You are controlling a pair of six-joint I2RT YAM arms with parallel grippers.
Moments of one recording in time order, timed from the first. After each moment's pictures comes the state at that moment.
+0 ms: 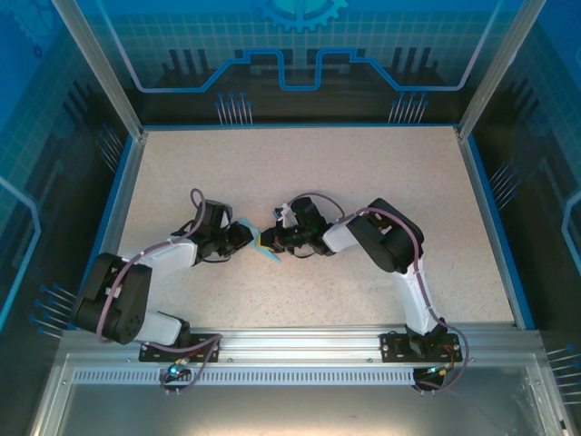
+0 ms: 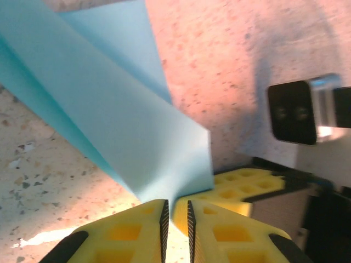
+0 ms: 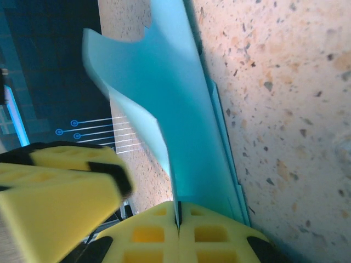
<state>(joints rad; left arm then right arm) -0.25 1.40 0.58 -0.07 0.33 -0.82 0.71 2.20 1.07 0.56 -0.74 1.13</state>
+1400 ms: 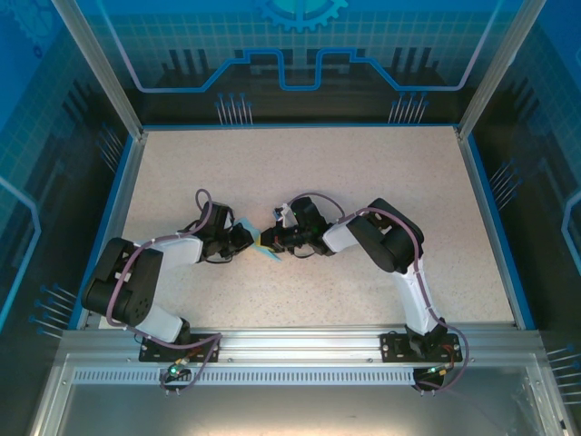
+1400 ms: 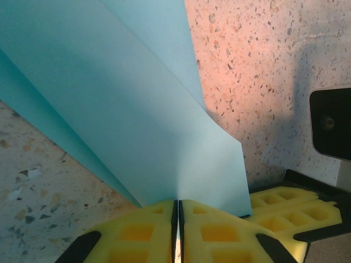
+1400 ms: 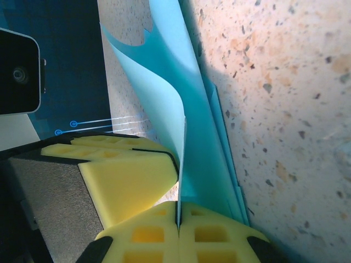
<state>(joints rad) -0.25 1.53 0.58 -0.02 0.32 -0.82 0.71 2.20 1.07 0.56 -0.73 1.13</state>
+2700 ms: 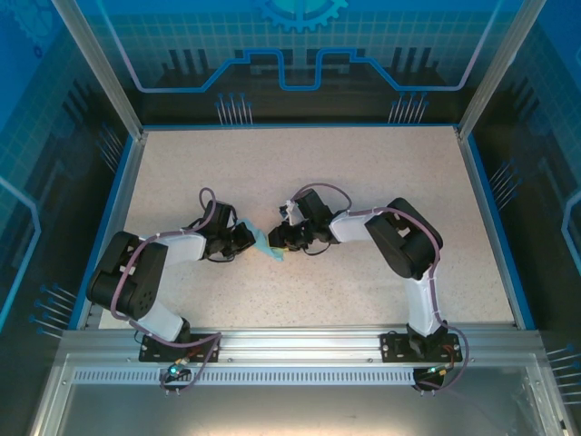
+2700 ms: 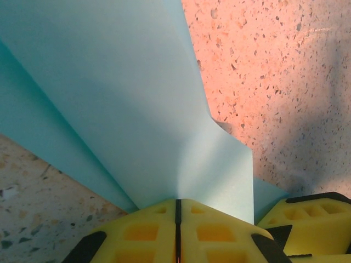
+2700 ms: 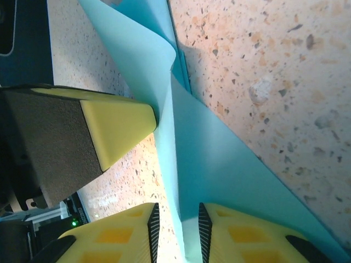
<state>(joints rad) -0.26 1.58 0.61 -0.02 0.32 -0.81 0.68 2.05 1.11 0.08 -0.68 0.74</state>
